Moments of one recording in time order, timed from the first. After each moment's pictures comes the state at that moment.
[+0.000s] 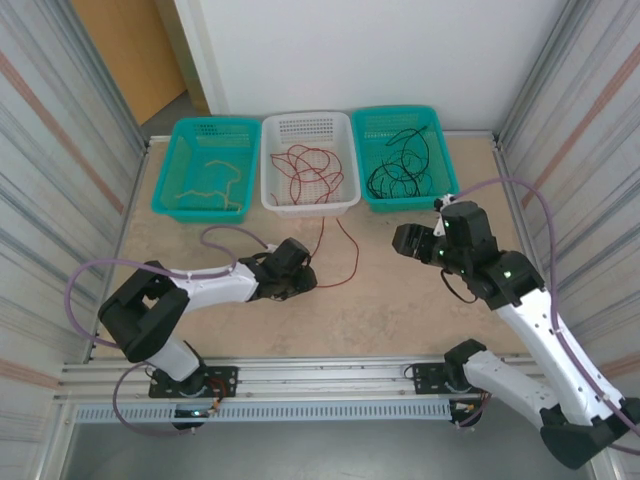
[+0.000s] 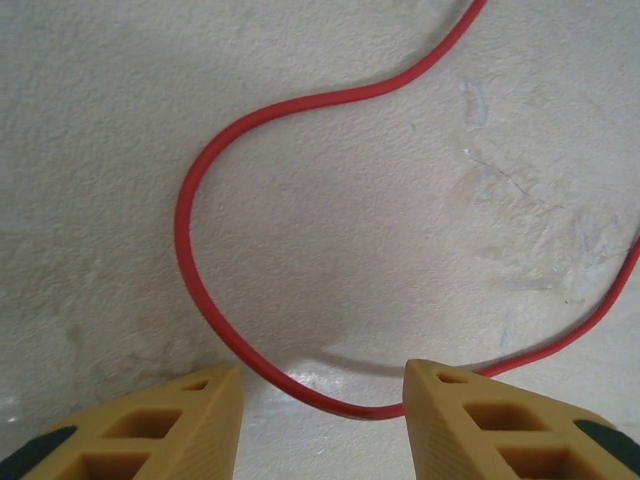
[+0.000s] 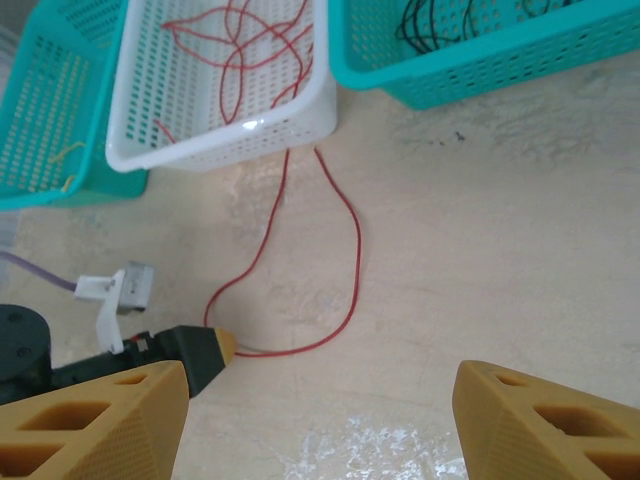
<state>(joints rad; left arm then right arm) -0.82 1.56 0.74 -0.22 -0.04 -1.04 0.49 0.84 1.05 -0.88 0.01 0.65</state>
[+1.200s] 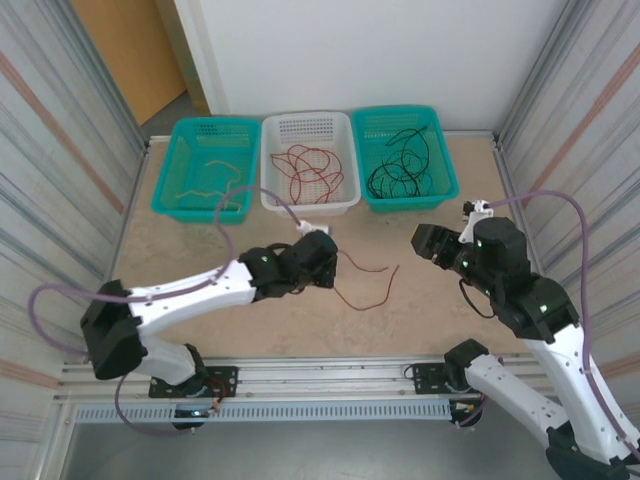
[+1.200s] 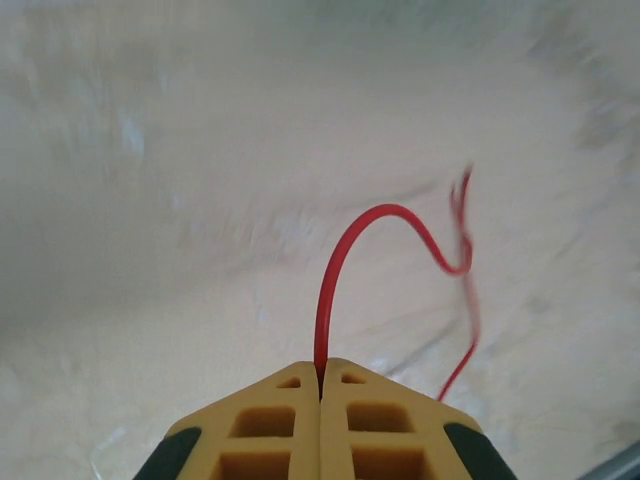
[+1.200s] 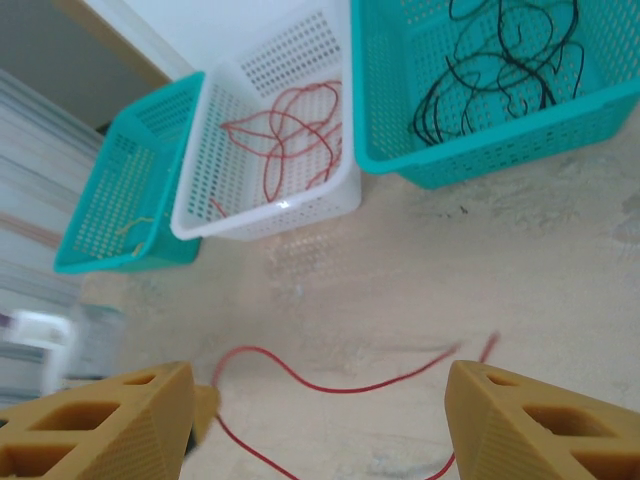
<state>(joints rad) -1.04 1.40 1.13 -0.56 -0.26 -0.72 0.50 0.68 1.09 -0.89 0.08 0.67</state>
